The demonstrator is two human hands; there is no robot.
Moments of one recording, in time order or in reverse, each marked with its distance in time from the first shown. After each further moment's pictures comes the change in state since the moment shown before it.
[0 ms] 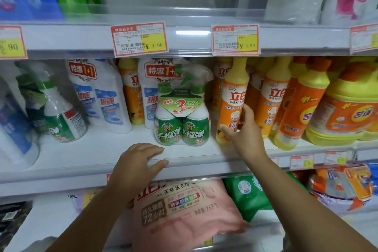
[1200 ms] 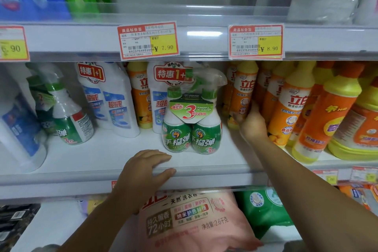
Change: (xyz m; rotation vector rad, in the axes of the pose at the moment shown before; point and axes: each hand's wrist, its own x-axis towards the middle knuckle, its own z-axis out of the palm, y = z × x) left_hand 0.003 -0.005 0.003 -0.035 -0.033 -0.019; right_hand 0.079 0.024 0.033 -0.091 -0.022 0.146
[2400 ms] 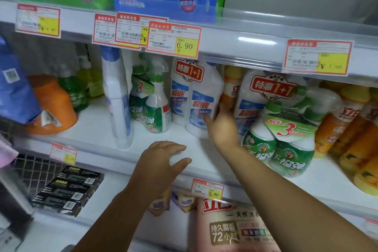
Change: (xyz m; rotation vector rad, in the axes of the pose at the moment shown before) left_hand -0.038 -0.103 -0.081 -0.036 0.244 -0.156; right_hand -0.097 -0.174 0.193 0.005 -0.198 -0.352
